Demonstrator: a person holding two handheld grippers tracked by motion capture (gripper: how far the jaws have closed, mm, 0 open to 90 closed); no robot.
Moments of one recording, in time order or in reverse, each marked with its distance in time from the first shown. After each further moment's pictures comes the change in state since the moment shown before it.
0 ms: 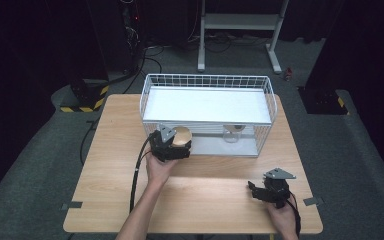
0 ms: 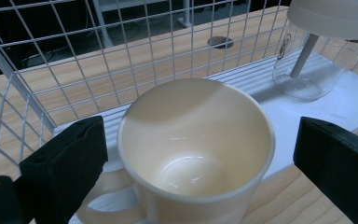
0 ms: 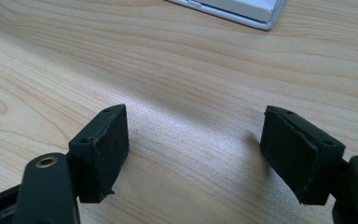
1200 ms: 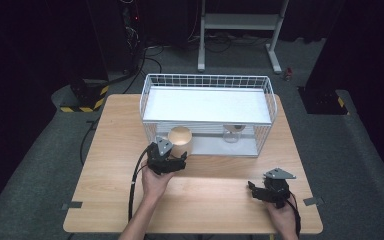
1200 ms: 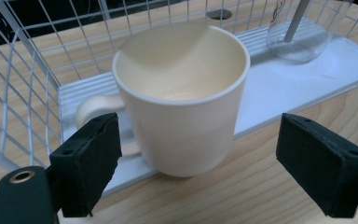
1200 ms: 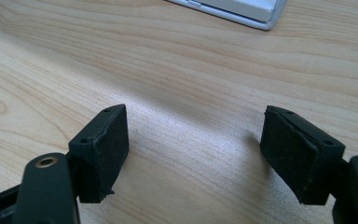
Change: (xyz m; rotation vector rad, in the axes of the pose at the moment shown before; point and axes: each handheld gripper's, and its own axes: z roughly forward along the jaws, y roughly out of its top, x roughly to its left) left arm -0.012 -0.026 -0.026 0.062 0.019 0.001; right arm 0.000 0.000 0.000 0.000 0.000 0.000
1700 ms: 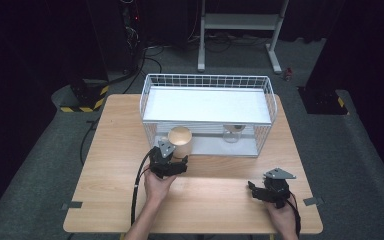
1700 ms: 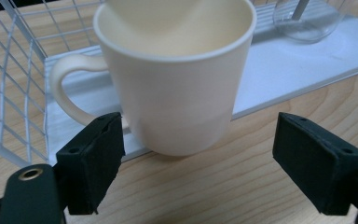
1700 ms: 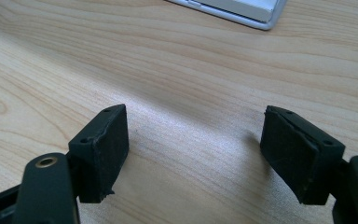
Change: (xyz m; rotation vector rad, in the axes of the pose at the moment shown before) left arm -0.006 -0.013 0.011 0.053 0.006 -0.038; right arm 0.000 0.000 0.000 0.000 0.000 0.000
